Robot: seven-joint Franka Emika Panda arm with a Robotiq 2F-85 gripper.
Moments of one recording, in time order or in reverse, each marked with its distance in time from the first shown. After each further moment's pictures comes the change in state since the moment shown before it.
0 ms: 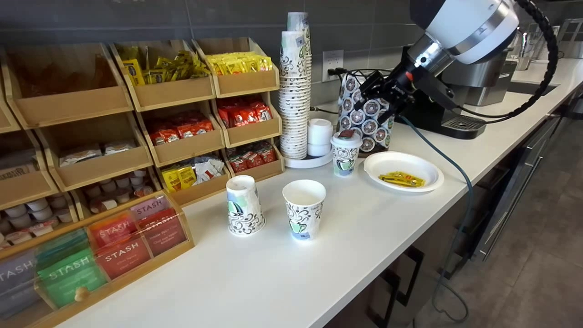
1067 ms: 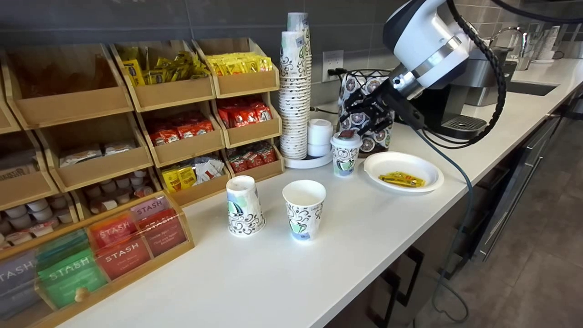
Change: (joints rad) arm -0.029 0.234 0.016 0.212 0.282 0.004 0.001
